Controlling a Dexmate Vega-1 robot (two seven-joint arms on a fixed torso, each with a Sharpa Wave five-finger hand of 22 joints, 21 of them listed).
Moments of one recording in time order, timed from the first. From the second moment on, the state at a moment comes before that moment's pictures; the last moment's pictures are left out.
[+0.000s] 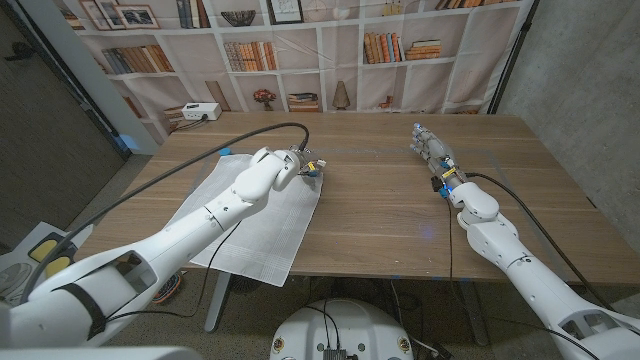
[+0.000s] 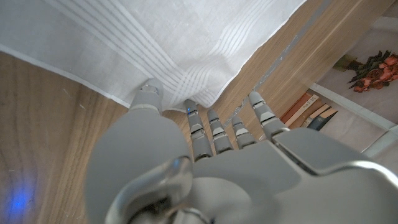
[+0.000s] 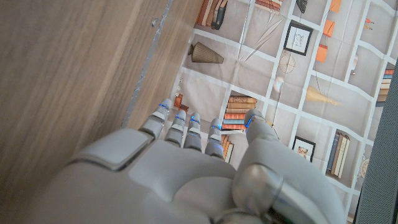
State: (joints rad) left arm 0.58 0.58 0.79 -1.72 1.23 0.20 -0.71; left_hand 0.90 0.07 0.20 -0.11 0.43 0.61 -0.05 0.37 0.20 0.27 -0.12 0.29 0.27 0.08 -0.04 0.21 0.18 0.15 0.06 0.45 0.18; right arm -0.90 -0.45 -0.26 -1.32 0.49 0.31 0.08; right_hand 0.34 0.14 0.36 -0.12 0.19 0.17 -0.05 0.20 0.19 0.15 0.08 0.21 0.20 0.07 0.08 0.25 0.23 0.16 0.11 0.21 0.18
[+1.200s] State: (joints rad) left arm 0.77 0.56 0.75 -1.71 1.31 0.50 0.06; left_hand 1.03 0.13 0.27 -0.16 0.22 1.01 -0.07 0.56 0.27 0.64 -0.20 0.38 0.31 0.41 -0.04 0.26 0.19 0.29 0.04 0.50 0.19; right arm -0.90 -0.45 -0.26 -1.33 0.49 0.30 0.06; right_hand 0.34 0.14 0.36 -0.12 0.19 0.18 -0.06 0.20 0.19 0.15 0.08 0.21 0.20 0.08 0.08 0.24 0.23 0.16 0.11 0.21 0.18
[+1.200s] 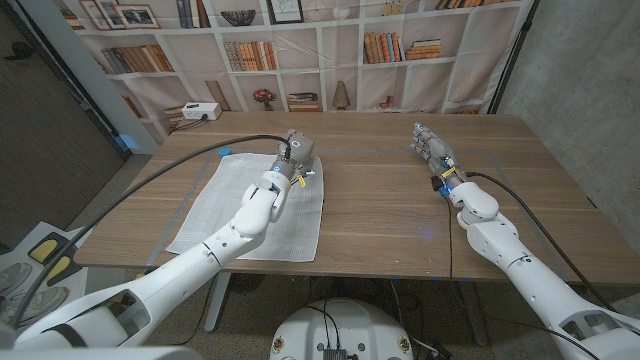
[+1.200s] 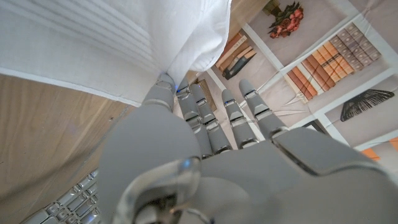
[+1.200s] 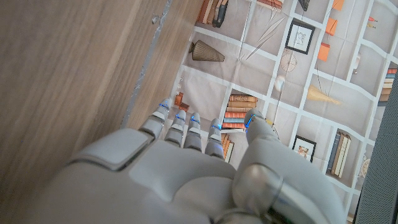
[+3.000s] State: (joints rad) left arm 0.96 0.61 0.65 -2.20 1.92 0.34 -0.75; left_hand 1.06 0.08 0.31 -0.16 0.19 1.07 -0.04 0.57 0.22 0.68 -0.21 0.35 0.32 0.43 -0.04 0.23 0.18 0.28 0.04 0.50 0.19; right arm -0.86 -0.44 -0.27 -1.30 0.47 0.30 0.06; right_hand 0.34 0.15 0.36 -0.12 0.19 0.18 -0.06 0.20 0.19 0.15 0.08 0.21 0.20 0.08 0.08 0.24 0.23 0.16 0.11 0.21 0.18
